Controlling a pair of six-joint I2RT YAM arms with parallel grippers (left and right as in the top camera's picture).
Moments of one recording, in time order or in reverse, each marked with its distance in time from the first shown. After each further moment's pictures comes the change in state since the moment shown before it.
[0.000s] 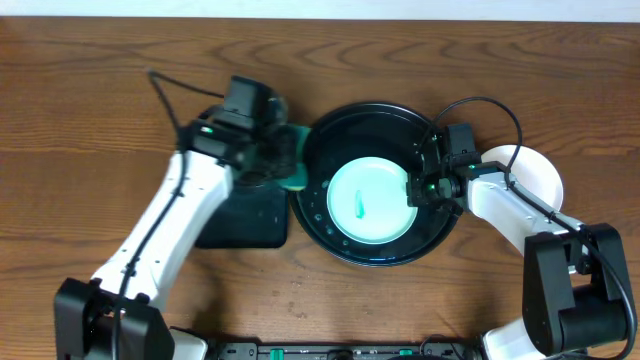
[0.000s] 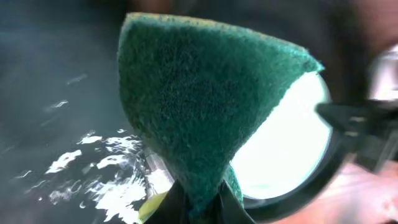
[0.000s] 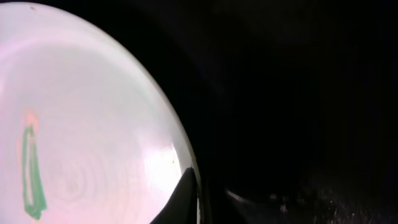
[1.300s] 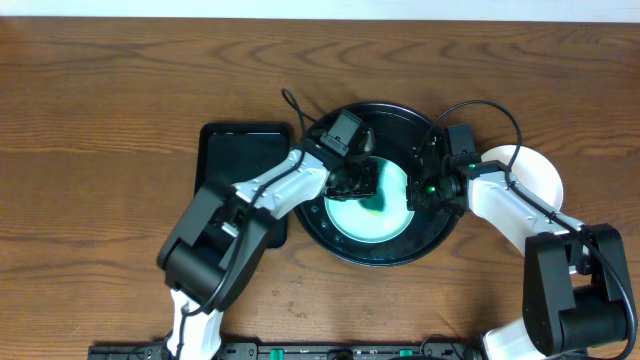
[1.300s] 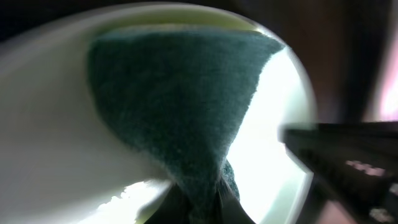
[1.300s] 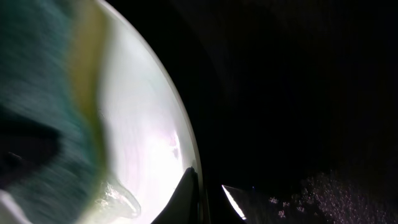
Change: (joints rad) left arm -0.276 0.473 0.015 0.465 0.193 -0.218; right arm 0.000 0.000 0.006 -0.059 -0.026 0.005
